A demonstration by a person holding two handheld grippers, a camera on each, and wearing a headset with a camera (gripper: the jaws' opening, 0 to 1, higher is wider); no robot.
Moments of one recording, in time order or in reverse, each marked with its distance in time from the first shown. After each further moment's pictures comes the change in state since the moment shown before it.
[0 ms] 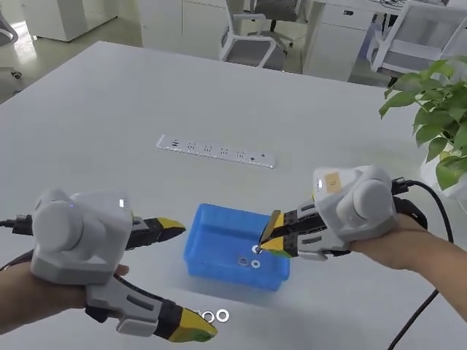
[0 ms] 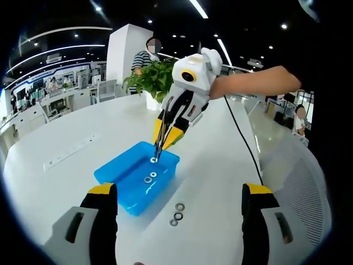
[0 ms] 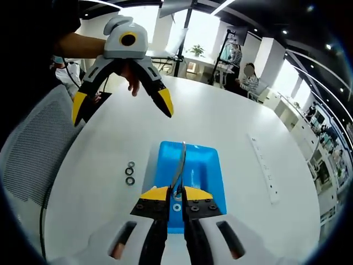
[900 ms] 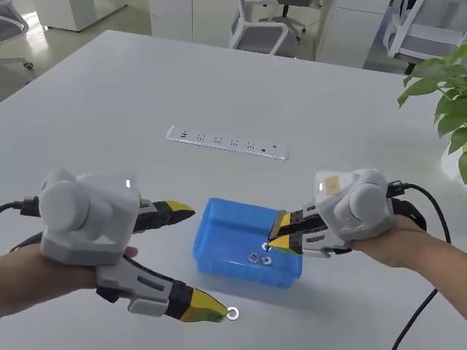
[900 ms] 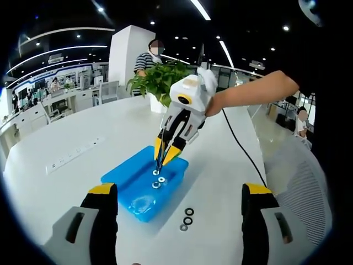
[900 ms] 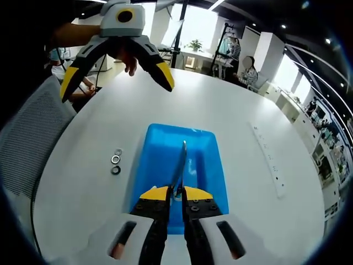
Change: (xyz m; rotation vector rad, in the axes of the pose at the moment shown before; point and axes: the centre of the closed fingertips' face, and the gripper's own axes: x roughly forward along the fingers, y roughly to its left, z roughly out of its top) left arm 0.004 0.021 0.011 -0.005 -0.014 0.012; right arm 0.028 -0.013 -0.031 0.021 0.031 0.010
